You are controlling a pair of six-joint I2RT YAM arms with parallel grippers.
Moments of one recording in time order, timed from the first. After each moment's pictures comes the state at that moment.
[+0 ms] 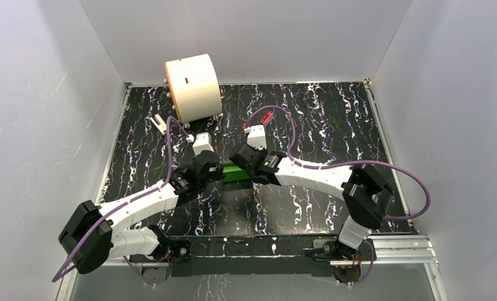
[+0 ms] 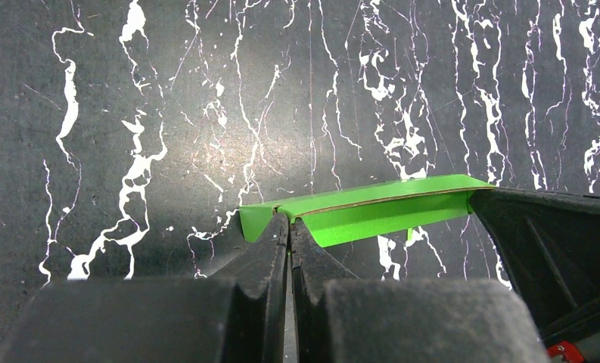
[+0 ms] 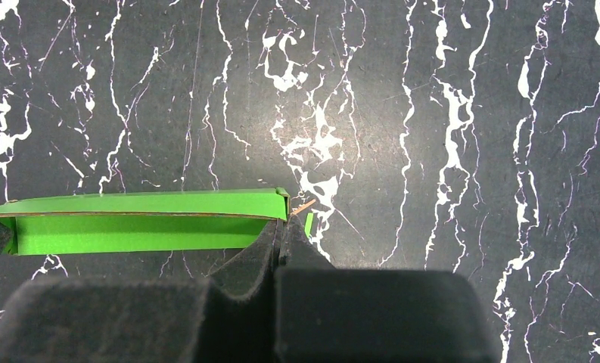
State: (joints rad) left arm -0.80 1.17 0.62 -0.10 -0.42 -0.73; right arm 1.08 1.66 1.18 -0.50 0.66 0.69
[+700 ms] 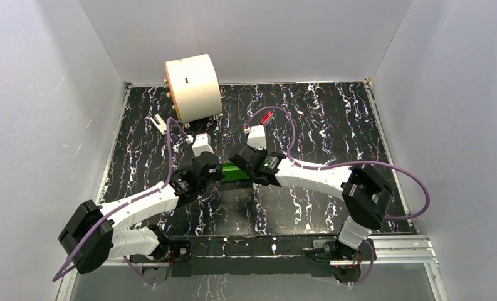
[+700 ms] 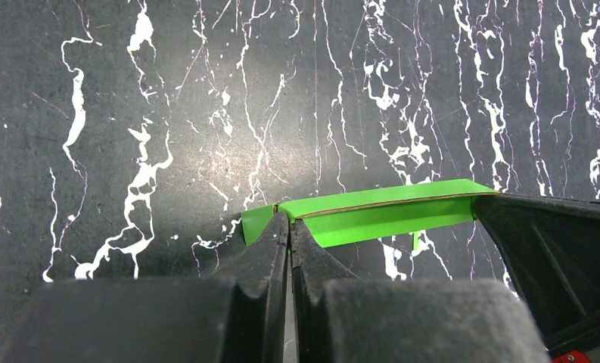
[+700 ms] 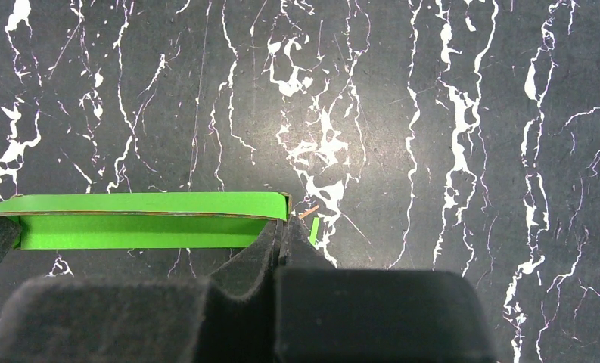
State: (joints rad) left arm -0.80 1.17 0.60 -0.07 -0.44 -0.73; right arm 1.08 1.66 1.17 -0.47 0.67 0.70
